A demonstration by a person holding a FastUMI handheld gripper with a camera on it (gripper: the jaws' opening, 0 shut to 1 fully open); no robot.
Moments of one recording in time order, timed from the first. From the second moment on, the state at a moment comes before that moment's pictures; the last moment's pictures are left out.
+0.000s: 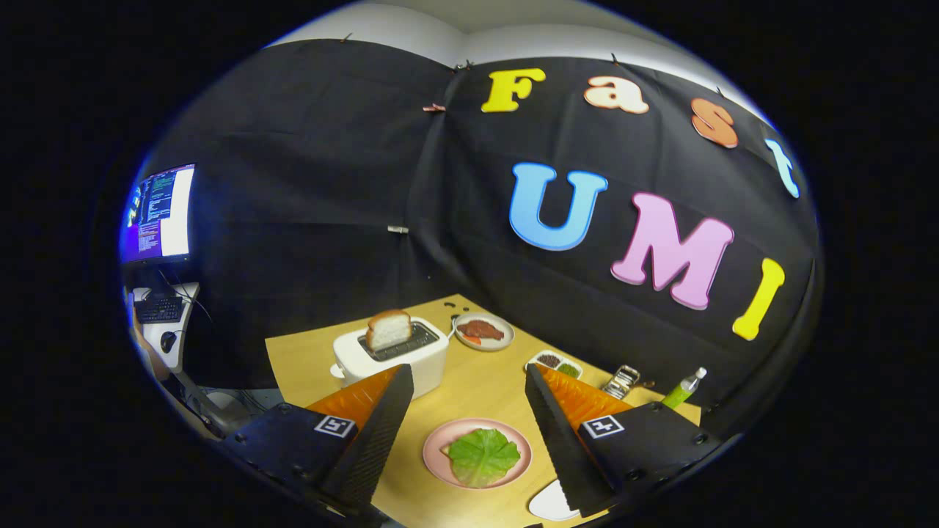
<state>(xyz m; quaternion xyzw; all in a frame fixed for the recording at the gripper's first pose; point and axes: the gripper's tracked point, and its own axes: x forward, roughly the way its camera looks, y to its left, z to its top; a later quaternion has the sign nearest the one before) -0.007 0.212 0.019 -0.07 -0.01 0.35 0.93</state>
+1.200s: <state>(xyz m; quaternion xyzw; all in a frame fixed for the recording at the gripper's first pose) 0.097 0.484 -0.063 0.21 0.29 0.35 0.86</state>
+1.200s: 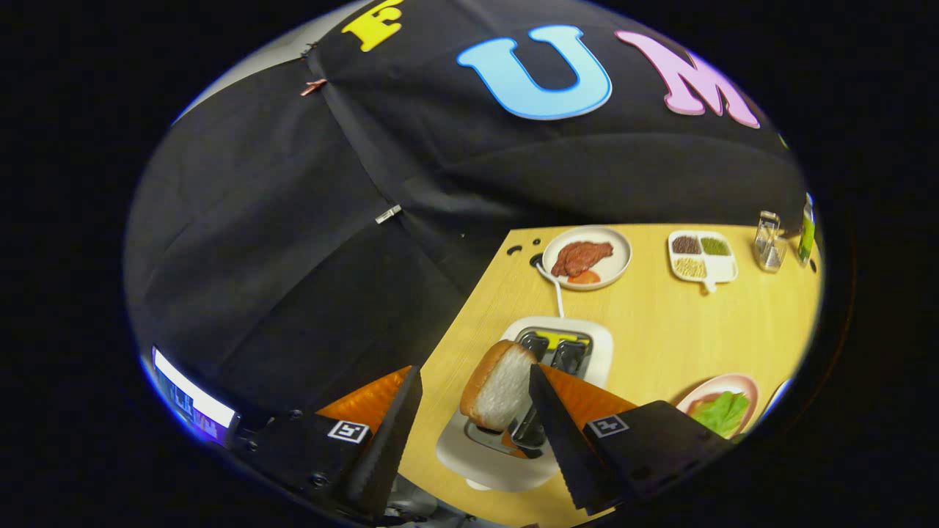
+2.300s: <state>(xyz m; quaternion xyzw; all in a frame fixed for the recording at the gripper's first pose) 0.117 0.457 -0.051 0.27 0.32 0.27 0.87</state>
